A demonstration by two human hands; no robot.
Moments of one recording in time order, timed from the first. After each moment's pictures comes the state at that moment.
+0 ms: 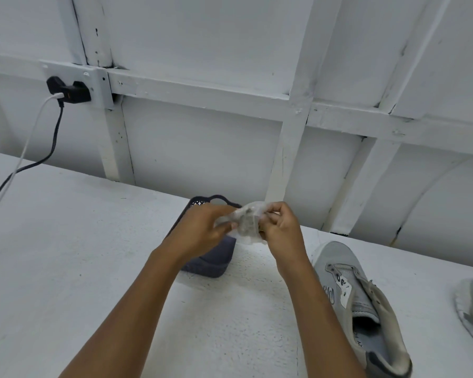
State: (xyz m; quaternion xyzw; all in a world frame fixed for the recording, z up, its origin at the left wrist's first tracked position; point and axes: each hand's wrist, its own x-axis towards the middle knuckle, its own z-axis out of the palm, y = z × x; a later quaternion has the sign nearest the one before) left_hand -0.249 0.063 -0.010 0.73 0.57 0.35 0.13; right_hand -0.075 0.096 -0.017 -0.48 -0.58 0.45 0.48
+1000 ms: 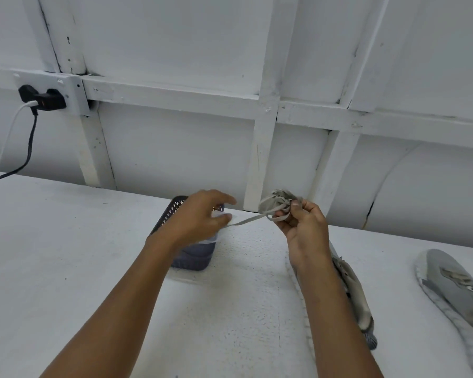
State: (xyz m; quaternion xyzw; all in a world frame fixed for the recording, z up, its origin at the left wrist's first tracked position) left_hand -0.226 0.064 0.013 0.75 0.57 0.31 0.12; right_hand -0.019 0.072 0.009 -0.37 -0.28 0.58 0.67
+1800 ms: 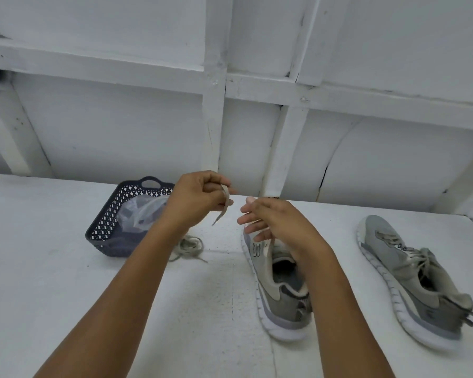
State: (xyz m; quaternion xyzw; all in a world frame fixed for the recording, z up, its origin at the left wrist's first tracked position) left_hand -0.133 0.059 0.027 0.56 0.49 0.49 0.45; right_hand 0.049 0.036 0.029 -0.55 -0.58 0.49 0.34
